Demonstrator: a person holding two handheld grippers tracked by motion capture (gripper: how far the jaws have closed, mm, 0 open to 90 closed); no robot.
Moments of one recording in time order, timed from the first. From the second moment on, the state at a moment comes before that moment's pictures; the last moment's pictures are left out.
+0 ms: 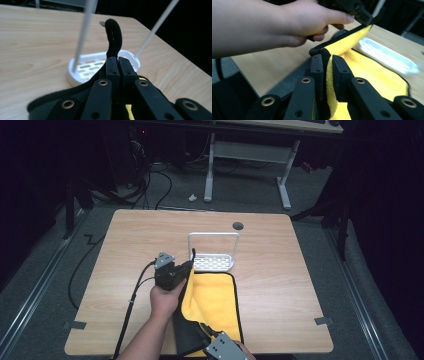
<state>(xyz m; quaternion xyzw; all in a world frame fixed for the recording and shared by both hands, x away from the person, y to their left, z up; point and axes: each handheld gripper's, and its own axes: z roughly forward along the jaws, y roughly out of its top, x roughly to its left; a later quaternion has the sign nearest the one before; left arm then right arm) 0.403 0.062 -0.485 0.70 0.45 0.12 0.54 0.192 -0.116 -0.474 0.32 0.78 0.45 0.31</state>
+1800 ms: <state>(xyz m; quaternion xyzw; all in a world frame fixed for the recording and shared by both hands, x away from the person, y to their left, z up) 0.357 0.065 -0.513 0.73 0.44 0.14 0.51 0.216 -0.155 -0.497 0.39 0.80 0.38 0.27</state>
